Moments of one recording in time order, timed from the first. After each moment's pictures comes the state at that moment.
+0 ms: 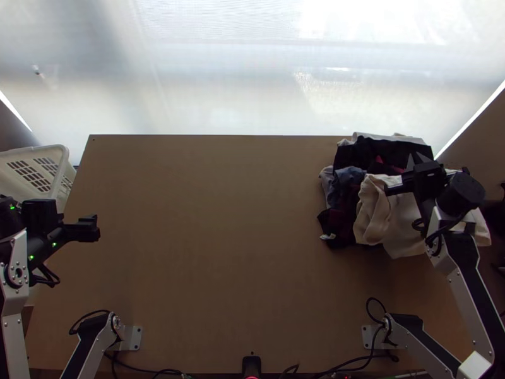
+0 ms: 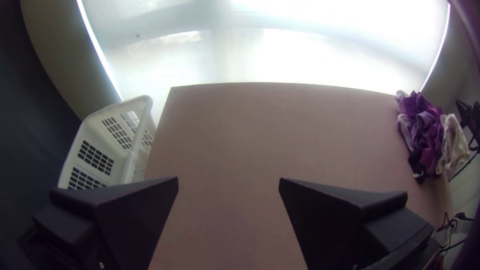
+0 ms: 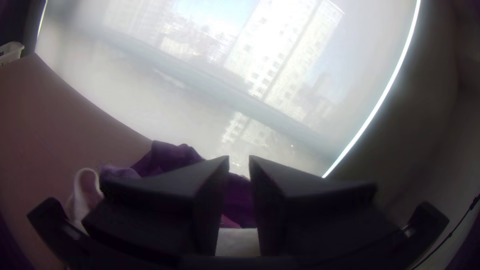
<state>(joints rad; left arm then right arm) 0.34 0.80 1.13 -1.02 0.15 0.24 -0.07 1.04 0.81 0.09 0.02 -0.49</state>
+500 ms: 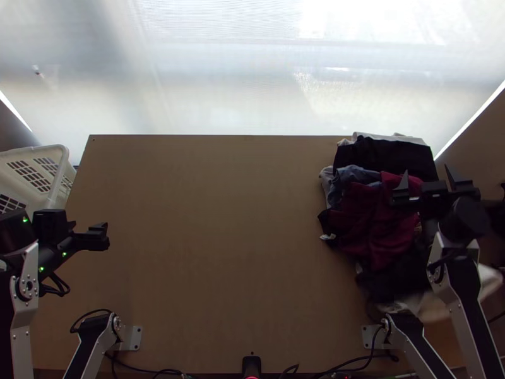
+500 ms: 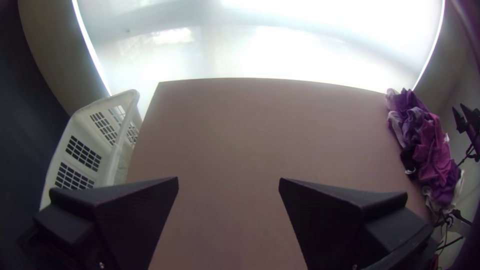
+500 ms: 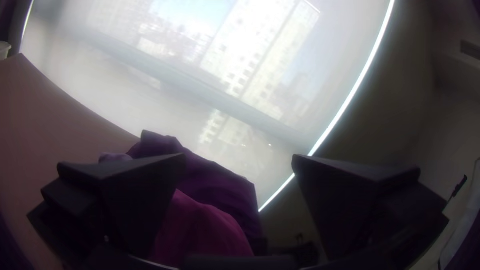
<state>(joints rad) 0.28 0.72 1.03 -1.00 0.16 0.19 -0.04 0.83 0.71 0.05 0.16 -0.50</state>
